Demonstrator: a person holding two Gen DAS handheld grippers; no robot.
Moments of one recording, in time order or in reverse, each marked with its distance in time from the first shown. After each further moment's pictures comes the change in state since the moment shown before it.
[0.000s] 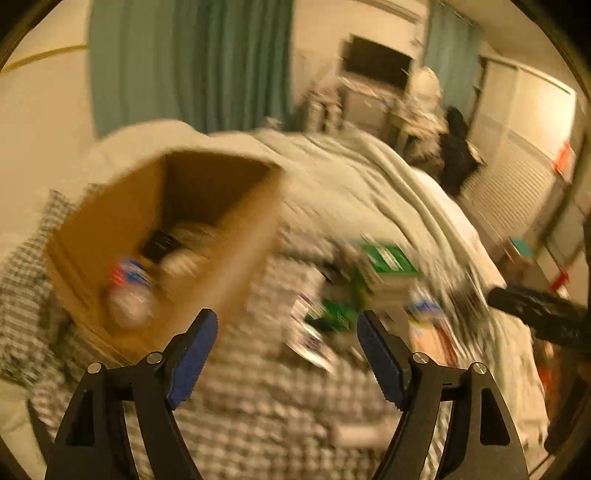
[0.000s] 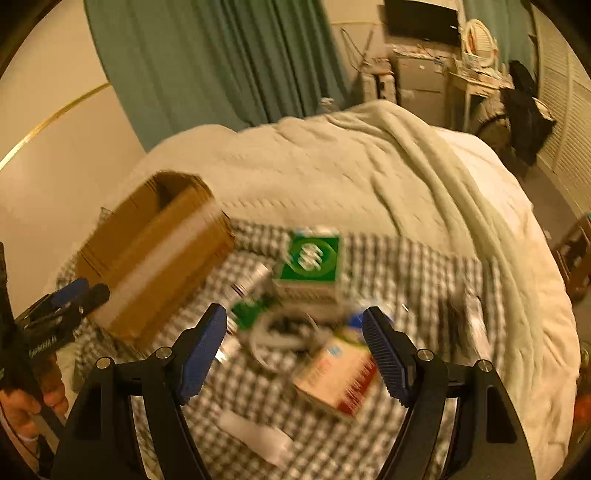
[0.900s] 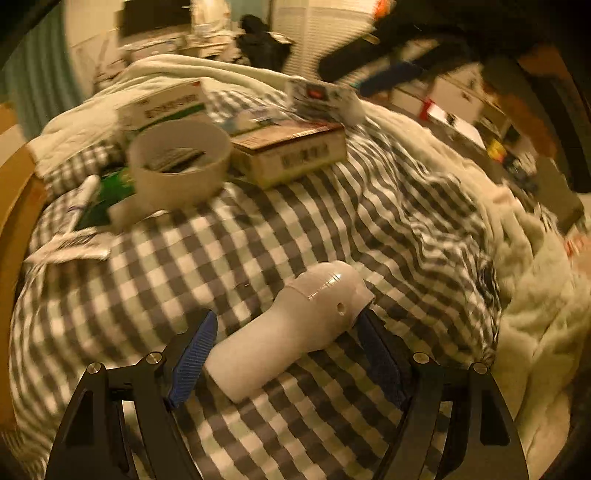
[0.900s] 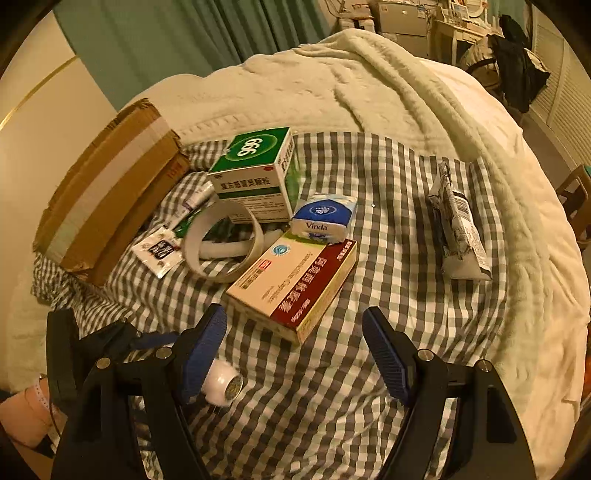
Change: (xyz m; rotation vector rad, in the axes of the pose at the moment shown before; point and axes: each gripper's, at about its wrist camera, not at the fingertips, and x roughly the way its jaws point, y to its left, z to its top) left arm 0.102 -0.080 -0.135 0.639 0.215 -0.448; right arm 0.043 -0.047 -0.065 0.072 0.197 -0.013
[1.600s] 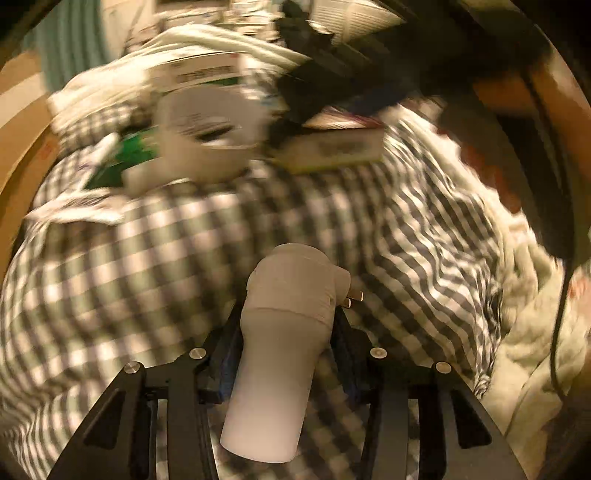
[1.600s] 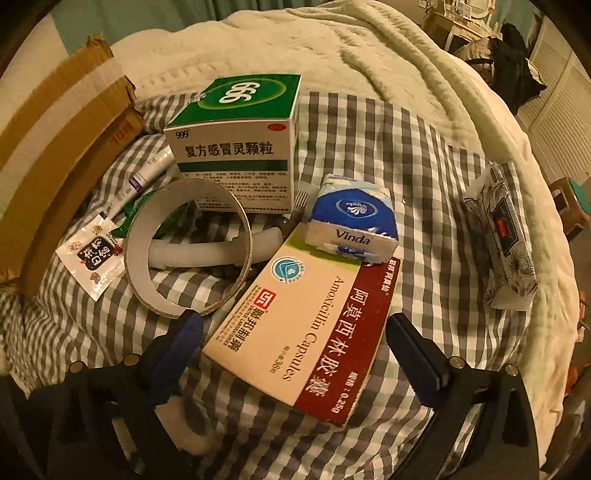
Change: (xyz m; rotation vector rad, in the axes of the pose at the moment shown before) left arm 0.005 0.018 -0.002 -0.205 0.039 0.017; right arm 0.085 0.031 0.018 -0.044 0.113 -0.189
